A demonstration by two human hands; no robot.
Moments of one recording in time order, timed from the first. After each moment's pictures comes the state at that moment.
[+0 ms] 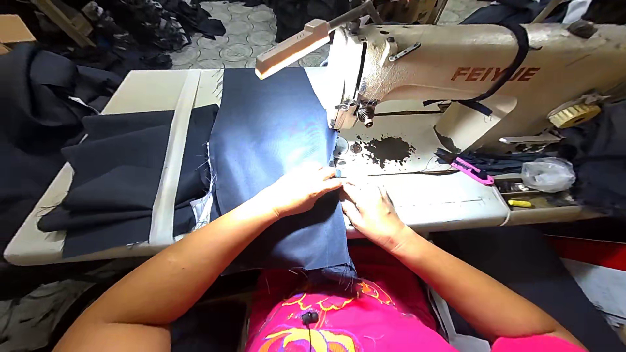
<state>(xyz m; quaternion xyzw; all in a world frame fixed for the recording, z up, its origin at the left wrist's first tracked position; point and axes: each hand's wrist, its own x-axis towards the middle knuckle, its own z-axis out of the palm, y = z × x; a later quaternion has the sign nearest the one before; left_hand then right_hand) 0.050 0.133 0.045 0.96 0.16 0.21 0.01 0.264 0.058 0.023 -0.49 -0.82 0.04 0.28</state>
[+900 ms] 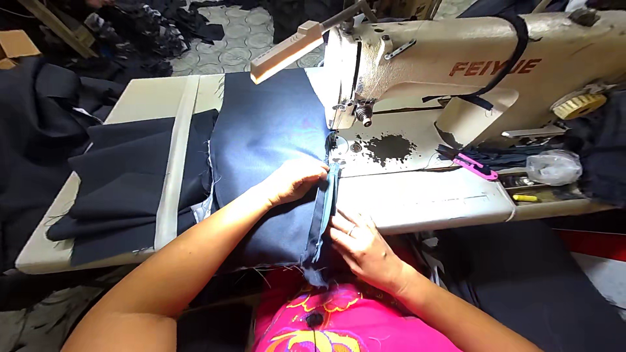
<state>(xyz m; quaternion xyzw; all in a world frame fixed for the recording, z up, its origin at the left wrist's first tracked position) 0.028 0.165 0.025 0.93 0.11 0.33 0.15 0.249 -0.002 -0.003 -0.39 -0.86 0.08 0.33</state>
